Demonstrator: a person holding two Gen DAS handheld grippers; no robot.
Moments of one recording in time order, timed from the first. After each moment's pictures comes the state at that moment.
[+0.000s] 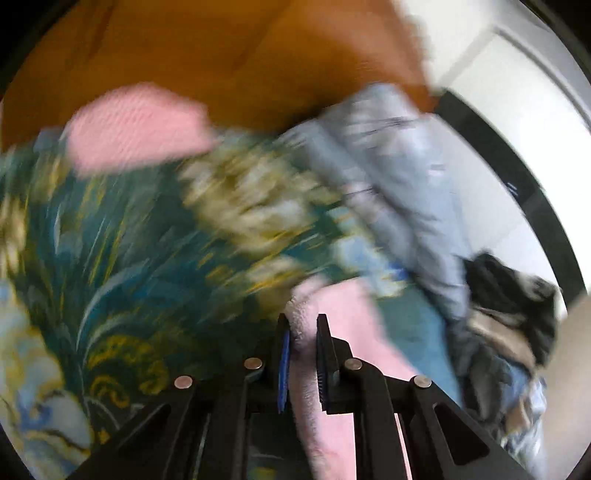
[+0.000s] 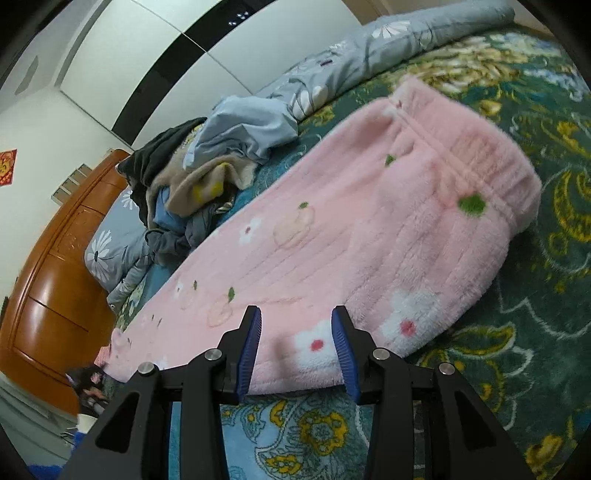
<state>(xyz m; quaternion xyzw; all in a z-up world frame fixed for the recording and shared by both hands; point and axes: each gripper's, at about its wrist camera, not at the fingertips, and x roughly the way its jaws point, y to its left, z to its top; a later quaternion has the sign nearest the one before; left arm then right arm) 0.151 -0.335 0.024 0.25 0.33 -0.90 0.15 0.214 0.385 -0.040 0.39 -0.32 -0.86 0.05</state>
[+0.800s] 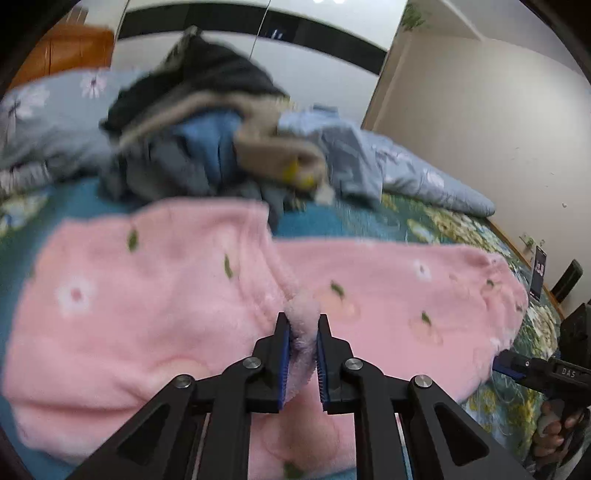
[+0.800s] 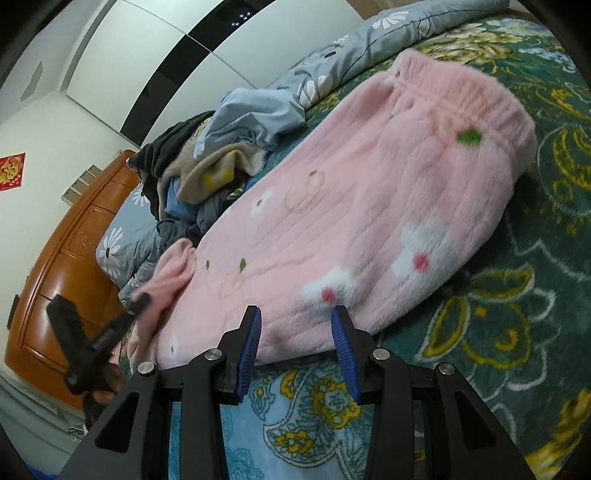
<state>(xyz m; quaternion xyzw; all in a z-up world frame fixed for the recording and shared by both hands) 0.133 0.068 -0.019 0.39 0.07 -0.89 -0.22 0.230 0.367 -0.061 0.39 -0.34 -0.85 0.07</state>
